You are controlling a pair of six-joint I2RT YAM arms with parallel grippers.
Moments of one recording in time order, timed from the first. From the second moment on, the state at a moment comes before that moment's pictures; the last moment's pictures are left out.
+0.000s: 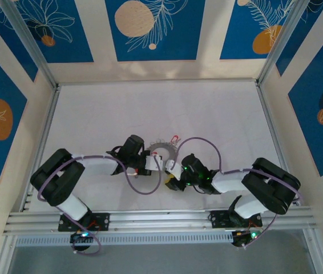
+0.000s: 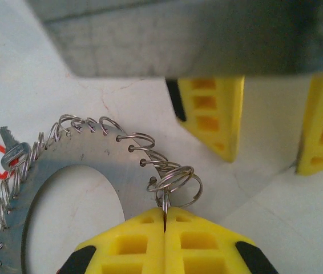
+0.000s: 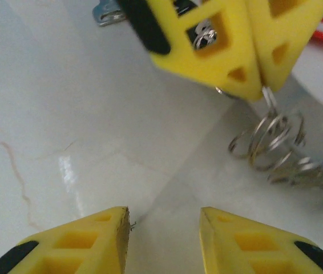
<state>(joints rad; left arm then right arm) -0.72 1.59 0.65 0.14 0.51 0.89 0.86 1.45 0.31 0.41 -0.26 -0.16</state>
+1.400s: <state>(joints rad) -0.66 1.49 0.59 0.23 0.60 0.89 0.89 1.30 0.20 0.72 -0.22 -0.54</state>
